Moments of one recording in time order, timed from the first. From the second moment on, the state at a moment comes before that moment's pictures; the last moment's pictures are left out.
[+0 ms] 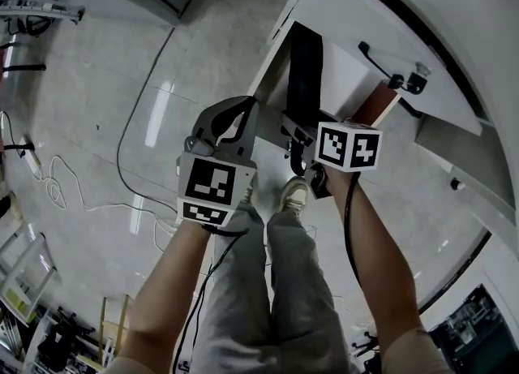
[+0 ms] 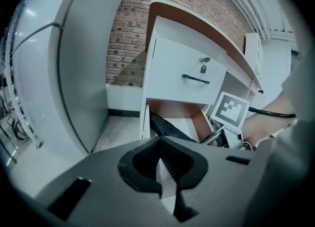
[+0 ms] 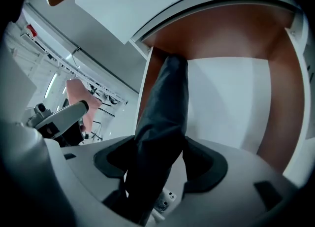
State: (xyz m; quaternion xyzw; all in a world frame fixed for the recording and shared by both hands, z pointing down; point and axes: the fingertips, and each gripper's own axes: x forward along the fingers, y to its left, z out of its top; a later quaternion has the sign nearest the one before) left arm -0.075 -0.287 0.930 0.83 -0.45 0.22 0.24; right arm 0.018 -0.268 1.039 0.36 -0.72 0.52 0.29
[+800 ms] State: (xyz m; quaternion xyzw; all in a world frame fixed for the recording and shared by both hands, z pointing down) left arm -0.071 -0.259 0.870 0.84 -0.43 0.25 0.21; right arm 0.027 -0.191 0.981 0.37 -0.73 0.47 0.33
